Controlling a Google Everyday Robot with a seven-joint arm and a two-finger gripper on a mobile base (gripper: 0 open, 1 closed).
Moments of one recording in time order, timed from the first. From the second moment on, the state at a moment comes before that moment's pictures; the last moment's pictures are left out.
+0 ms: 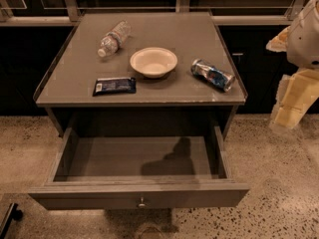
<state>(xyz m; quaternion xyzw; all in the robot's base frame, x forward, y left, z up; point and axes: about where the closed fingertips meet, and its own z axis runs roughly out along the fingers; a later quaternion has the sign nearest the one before) 0.438 -0.217 0.976 -0.60 0.78 -0.03 0.16</state>
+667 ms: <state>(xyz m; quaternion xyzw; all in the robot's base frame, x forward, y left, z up) 0.444 -0.214 0.976 -0.61 0.77 -0.03 0.18</state>
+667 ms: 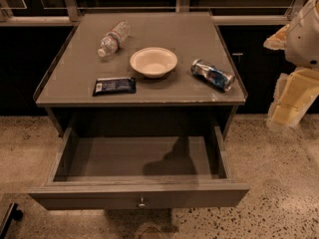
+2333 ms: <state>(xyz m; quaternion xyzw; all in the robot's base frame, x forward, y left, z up) 0.558 -0.091 0.923 -0.67 0.65 0.15 0.32</state>
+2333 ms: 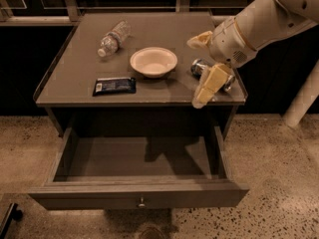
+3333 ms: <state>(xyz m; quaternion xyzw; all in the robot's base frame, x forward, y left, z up) 0.586 0.022 0.942 -0.75 0.53 0.20 0.33</state>
